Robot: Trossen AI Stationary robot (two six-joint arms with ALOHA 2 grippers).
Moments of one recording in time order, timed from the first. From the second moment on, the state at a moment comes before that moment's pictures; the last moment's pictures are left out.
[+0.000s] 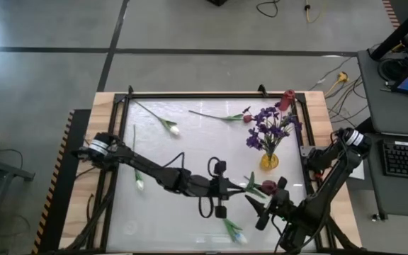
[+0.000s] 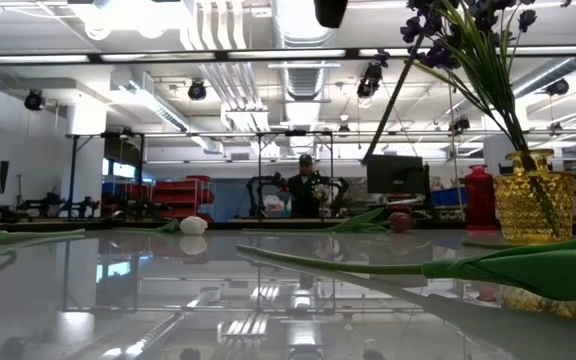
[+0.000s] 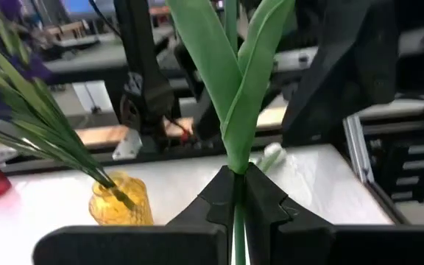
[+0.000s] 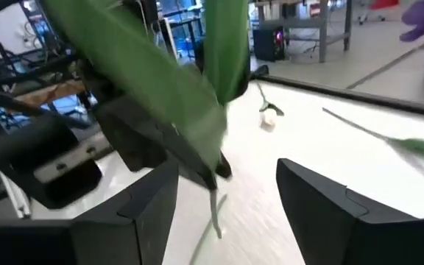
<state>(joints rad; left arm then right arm) -0.36 1.95 1.34 0.46 -0.36 0.03 0.94 1.65 1.21 -0.82 1.37 1.49</state>
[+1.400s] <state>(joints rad) -0.34 1.86 1.22 0.49 -0.39 0.10 0.85 1.57 1.30 -0.89 1.36 1.20</state>
